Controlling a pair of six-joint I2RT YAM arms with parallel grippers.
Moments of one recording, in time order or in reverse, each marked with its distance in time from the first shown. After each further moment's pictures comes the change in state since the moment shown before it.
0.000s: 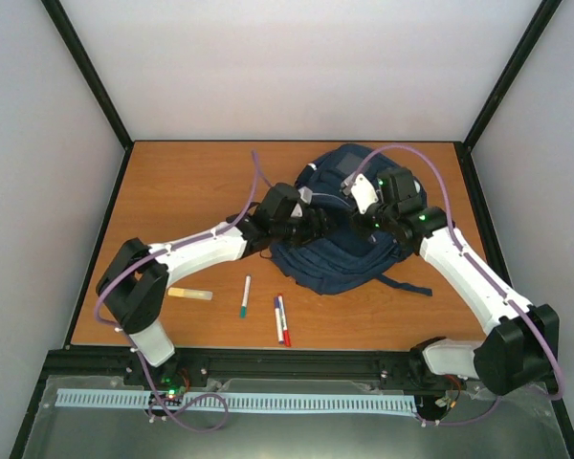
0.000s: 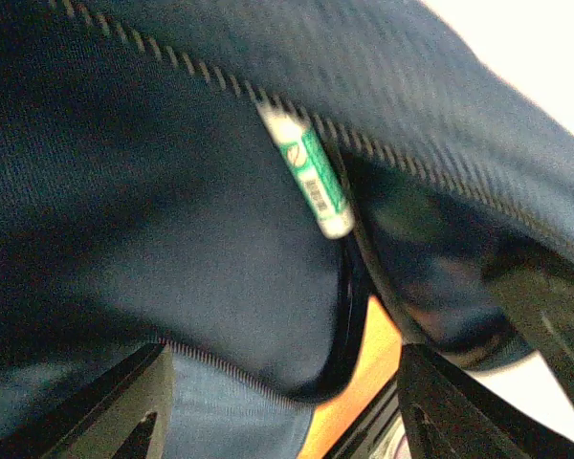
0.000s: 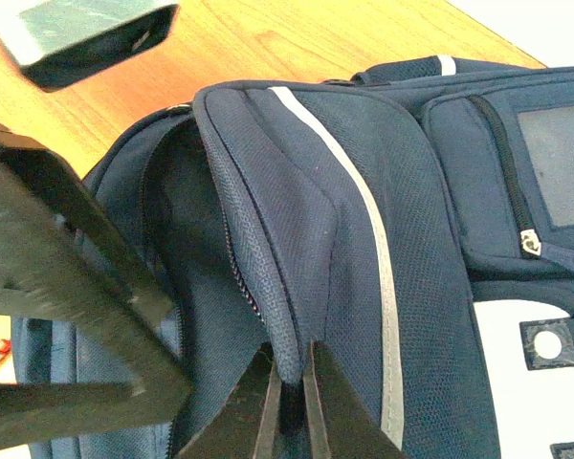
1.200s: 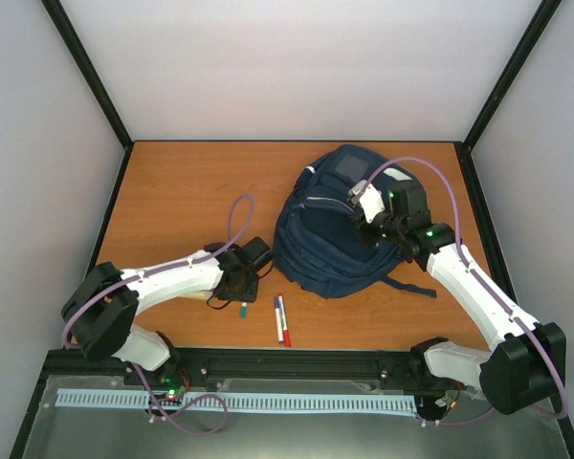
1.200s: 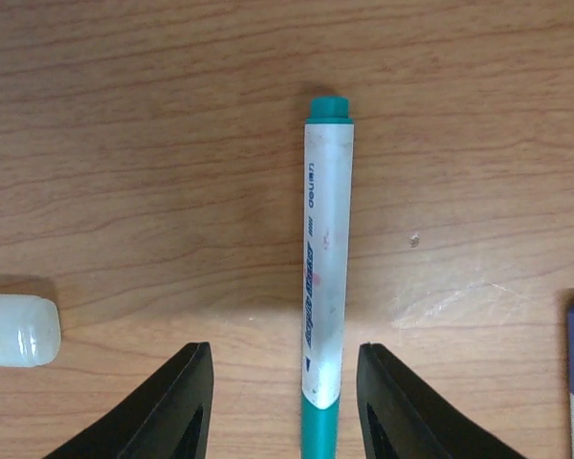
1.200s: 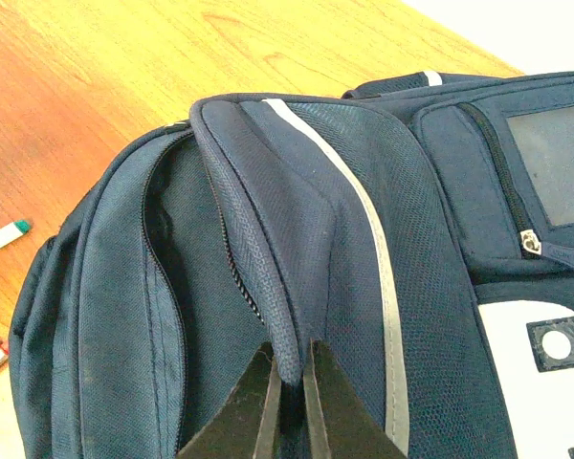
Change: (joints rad) left arm -0.044 -0.257 -0.340 -0.777 -0.496 0.292; right arm -0.047 -0.120 -0.180 0.146 -0.080 0.002
